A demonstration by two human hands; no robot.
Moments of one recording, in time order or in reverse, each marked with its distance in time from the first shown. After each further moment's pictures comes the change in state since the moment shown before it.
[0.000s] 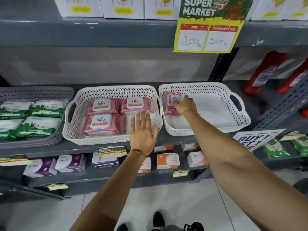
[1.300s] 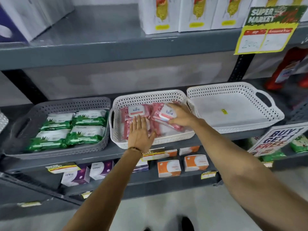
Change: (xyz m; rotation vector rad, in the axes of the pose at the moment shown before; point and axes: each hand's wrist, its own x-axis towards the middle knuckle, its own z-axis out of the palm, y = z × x) left_hand -0.001 -0.159 -0.040 -0.032 -0.230 0.023; right_hand -0.089 -0.097 0.069 -0.051 -0.267 -0.410
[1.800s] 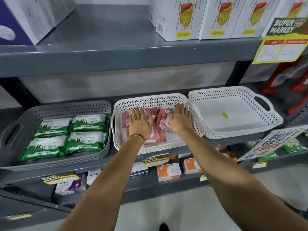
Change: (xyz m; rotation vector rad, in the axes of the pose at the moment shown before) left_hand 0.066 -0.014 -0.013 -0.002 -0.042 -0.056; right_hand 0.019 -0.023 0.033 -0.172 0.272 0.254
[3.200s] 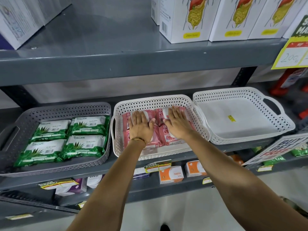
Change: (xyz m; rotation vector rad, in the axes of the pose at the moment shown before) left_hand 0.021 -0.006 0.020 0.016 -0.052 -0.055; right_hand 0.021 0.006 0.012 -0.270 -0.182 -0.333
